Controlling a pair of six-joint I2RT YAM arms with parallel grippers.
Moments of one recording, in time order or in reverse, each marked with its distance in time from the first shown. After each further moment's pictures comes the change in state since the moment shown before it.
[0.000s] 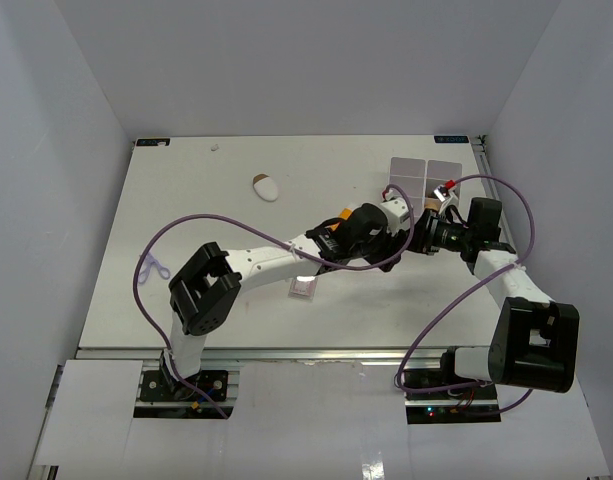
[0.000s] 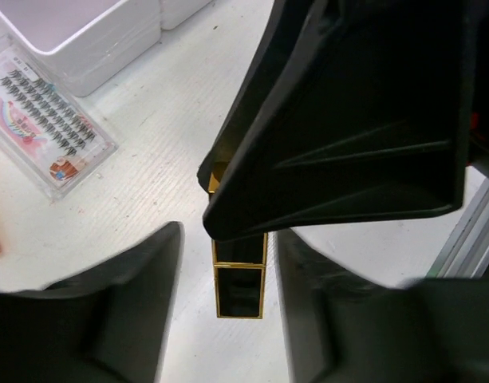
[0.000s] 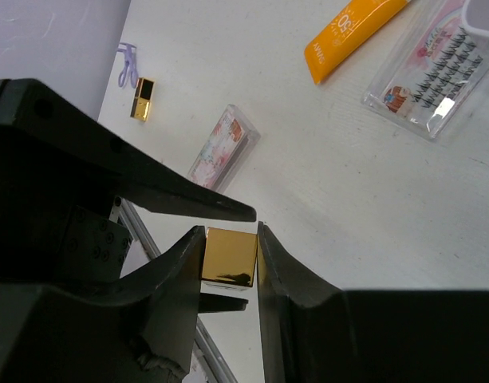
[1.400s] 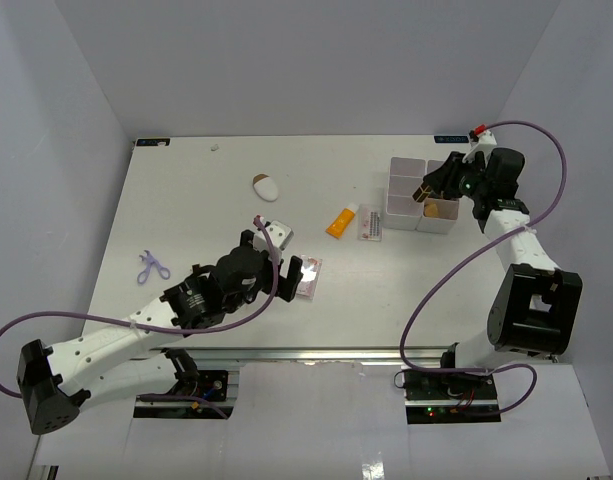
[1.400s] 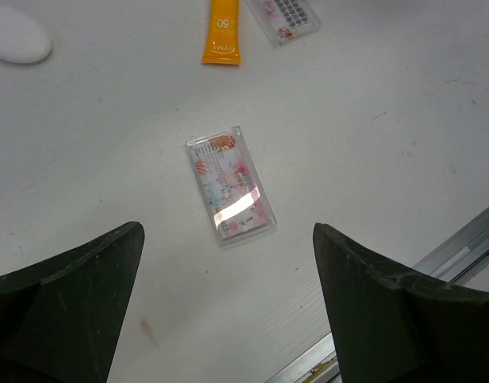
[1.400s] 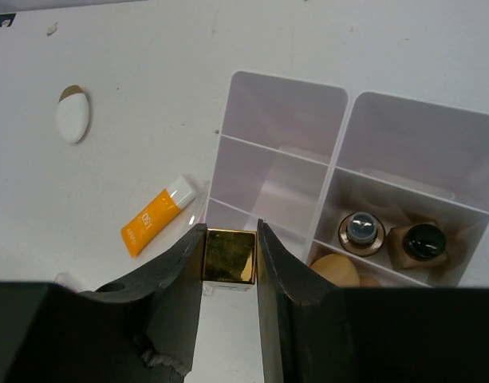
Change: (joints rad) left arm 0.042 -1.023 -0.743 -0.188 -0.318 0.017; right arm -0.041 0.194 0.376 0.101 0.467 -0.100
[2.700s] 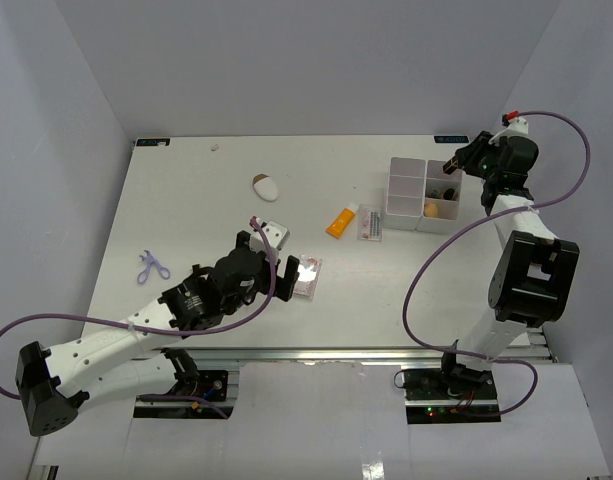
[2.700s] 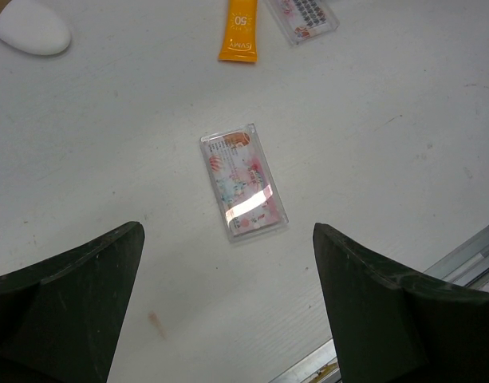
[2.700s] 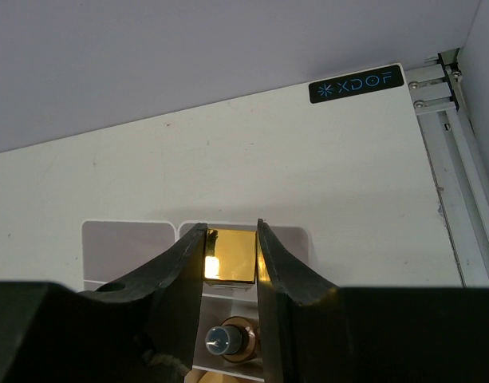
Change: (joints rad) left arm 0.000 -0.020 -0.011 -0.014 -0.042 -0.009; right arm -0.083 0.213 0.128 0.261 0.258 0.098
